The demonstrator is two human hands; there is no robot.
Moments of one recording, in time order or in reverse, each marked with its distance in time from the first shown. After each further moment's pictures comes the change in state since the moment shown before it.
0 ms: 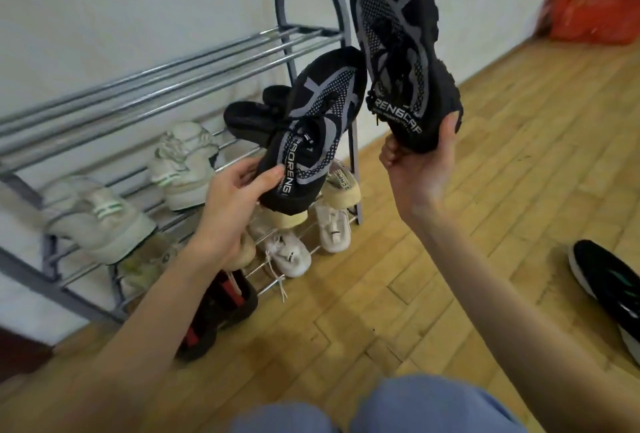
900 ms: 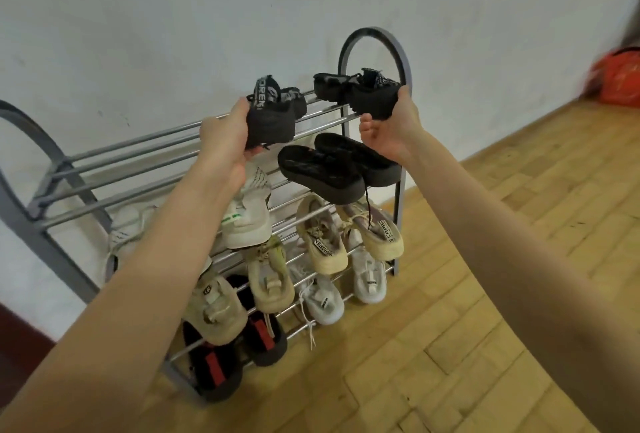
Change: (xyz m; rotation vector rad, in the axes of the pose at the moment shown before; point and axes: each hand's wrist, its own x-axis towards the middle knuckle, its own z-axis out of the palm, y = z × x) left_hand 0.098 0.095 -0.063 -0.230 0.459 -0.116; right_hand 0.125 0.028 0.129 -0.159 -0.022 0.574
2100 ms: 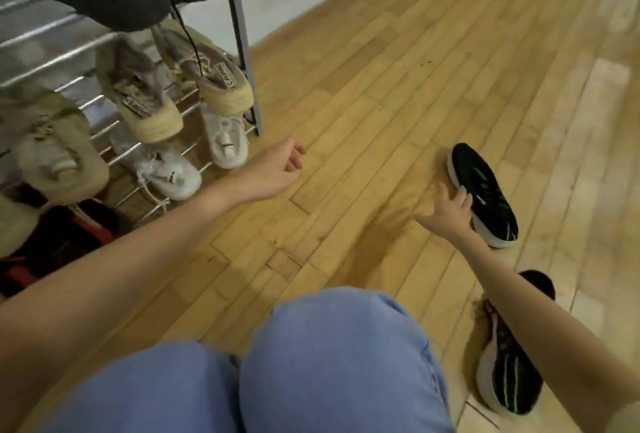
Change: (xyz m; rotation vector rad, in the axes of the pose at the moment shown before) left_hand -0.129 -0.299 0.113 0.946 -1.156 0.169; right_hand -0.224 0.094 -0.462 -1.764 0.749 0.580
